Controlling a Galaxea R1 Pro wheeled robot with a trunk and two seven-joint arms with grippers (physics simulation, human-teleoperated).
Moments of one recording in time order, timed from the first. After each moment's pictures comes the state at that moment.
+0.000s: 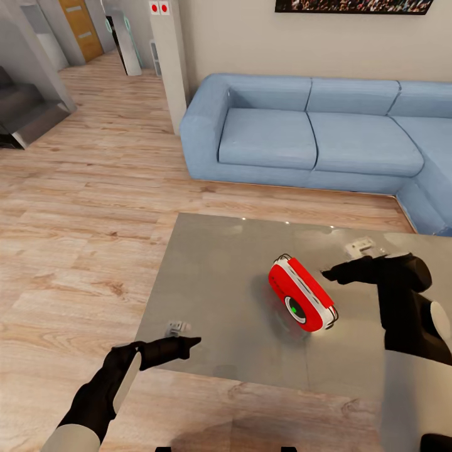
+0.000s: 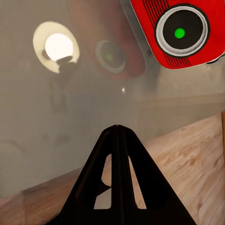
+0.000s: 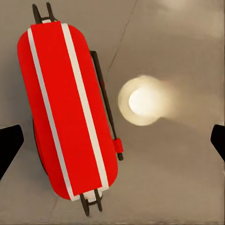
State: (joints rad) left arm -0.48 0.01 -0.01 -0.97 0.13 0.54 -0.76; right arm -0.78 -0.10 -0.28 -1.51 0.99 0.92 1.07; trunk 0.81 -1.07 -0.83
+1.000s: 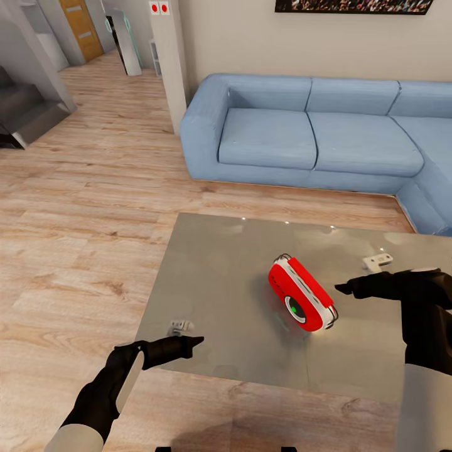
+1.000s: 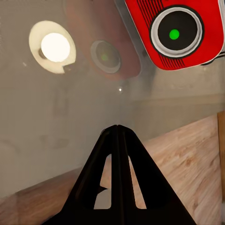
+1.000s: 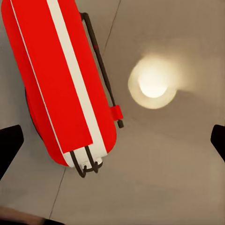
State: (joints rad) left arm -0.48 0.00 -0.01 -0.98 0.13 0.56 -0.76; right arm -0.72 -0.14 -0.40 -1.52 1.00 0.91 1.18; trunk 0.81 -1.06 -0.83
